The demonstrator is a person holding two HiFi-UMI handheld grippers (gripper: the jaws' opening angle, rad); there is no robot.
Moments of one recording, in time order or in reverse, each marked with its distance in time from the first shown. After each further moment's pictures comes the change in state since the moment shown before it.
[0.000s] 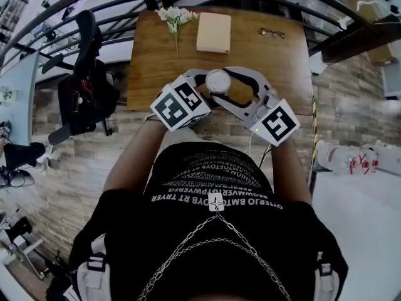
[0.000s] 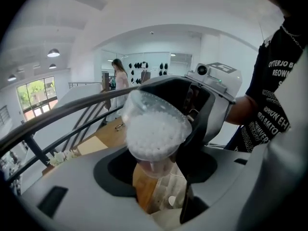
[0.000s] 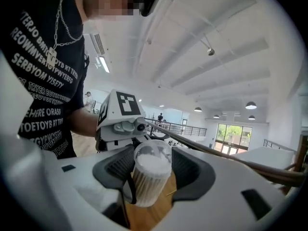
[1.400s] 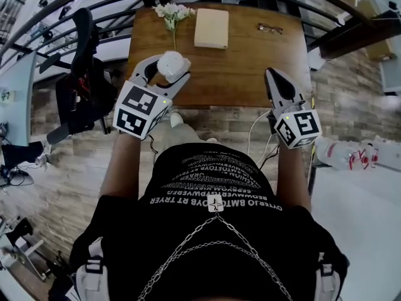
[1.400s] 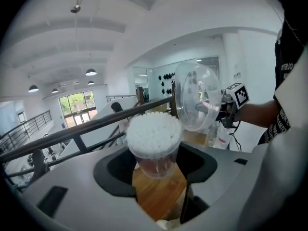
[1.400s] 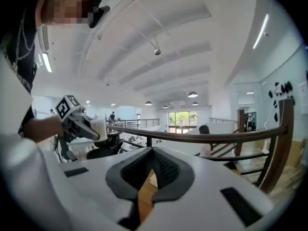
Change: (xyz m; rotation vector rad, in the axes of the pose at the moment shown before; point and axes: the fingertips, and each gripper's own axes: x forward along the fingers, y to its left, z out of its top) left arm -0.103 0.068 -0.013 -0.082 -0.131 0.417; right arm -0.111 -0.085 -0.053 0.284 0.075 -0.573
